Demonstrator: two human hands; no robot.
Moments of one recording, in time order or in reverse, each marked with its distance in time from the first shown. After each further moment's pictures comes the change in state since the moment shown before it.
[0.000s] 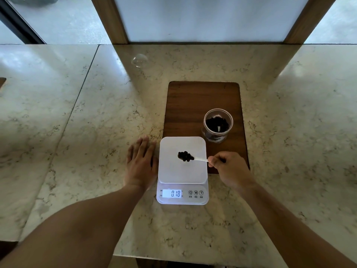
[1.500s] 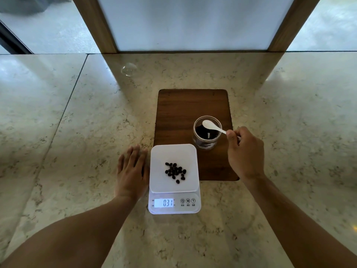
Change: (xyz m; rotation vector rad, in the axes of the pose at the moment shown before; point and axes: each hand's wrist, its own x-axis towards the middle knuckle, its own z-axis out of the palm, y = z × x) left_hand -0.001 0.003 -0.004 0.008 -0.011 0.007; right_hand 0.023 -0.016 -0.050 -0.167 0.610 -0.225
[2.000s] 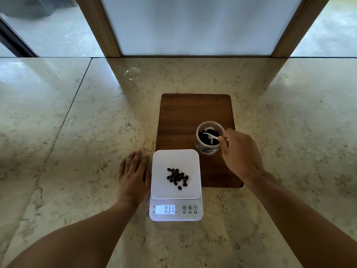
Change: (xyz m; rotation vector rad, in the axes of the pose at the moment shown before) left_hand 0.000 0.000 -0.002 -0.004 -0.001 0.007; right_hand 0.020 -0.010 0.007 -0.300 -0.180 -0.283
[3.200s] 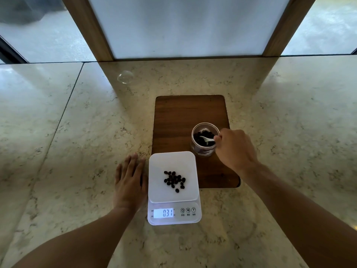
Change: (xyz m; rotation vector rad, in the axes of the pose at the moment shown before) left_hand 0.001 -0.009 0.011 0.027 0.033 0.027; right_hand 0.014 -0.002 -0.001 -0.046 -0.110 0.146
